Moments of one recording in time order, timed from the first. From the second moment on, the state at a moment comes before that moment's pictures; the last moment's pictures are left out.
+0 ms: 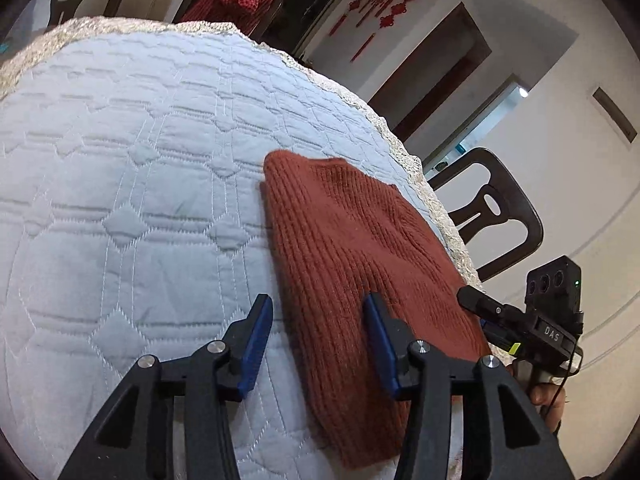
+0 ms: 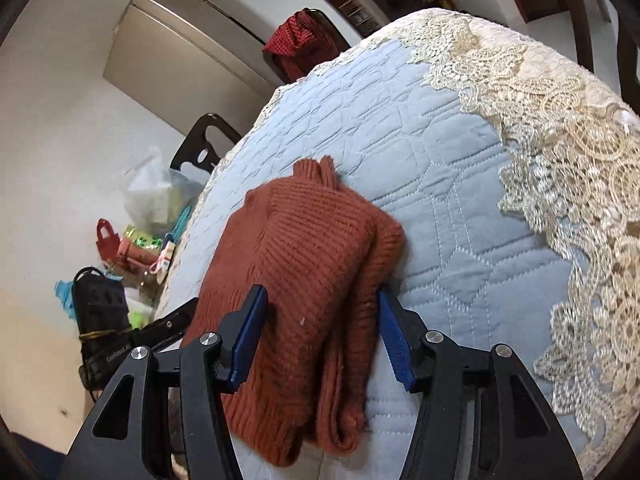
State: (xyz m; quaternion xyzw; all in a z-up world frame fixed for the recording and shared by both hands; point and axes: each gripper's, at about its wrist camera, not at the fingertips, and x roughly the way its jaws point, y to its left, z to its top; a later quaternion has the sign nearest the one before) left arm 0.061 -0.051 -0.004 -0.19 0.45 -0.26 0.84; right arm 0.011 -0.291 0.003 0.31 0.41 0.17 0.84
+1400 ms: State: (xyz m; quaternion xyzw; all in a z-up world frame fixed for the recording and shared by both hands) left arm 0.118 0.045 0.058 -0.13 0.38 -0.19 0.89; right arm 0.104 -0.160 0.044 0.28 0.40 0.28 0.83
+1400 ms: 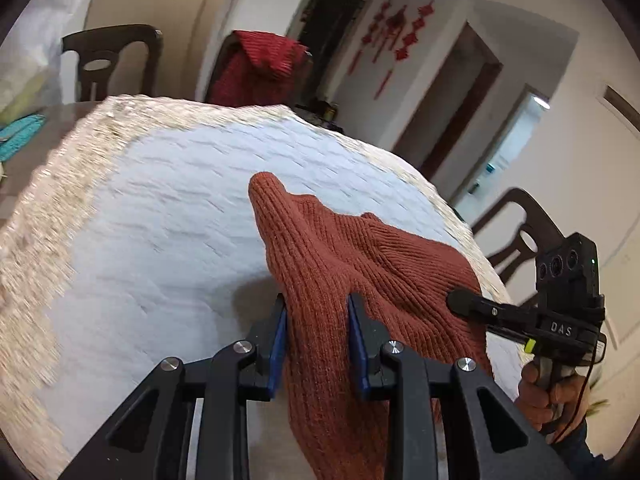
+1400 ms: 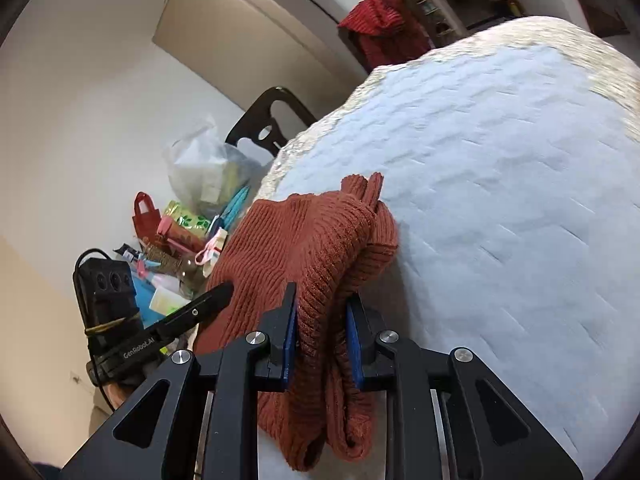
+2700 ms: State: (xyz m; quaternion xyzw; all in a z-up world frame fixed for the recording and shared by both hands) left arm 0.076 0.070 0.027 -0.05 0.36 -0.09 0.93; right arm 0.095 -0.095 0.058 0.06 0.41 0.27 0.87
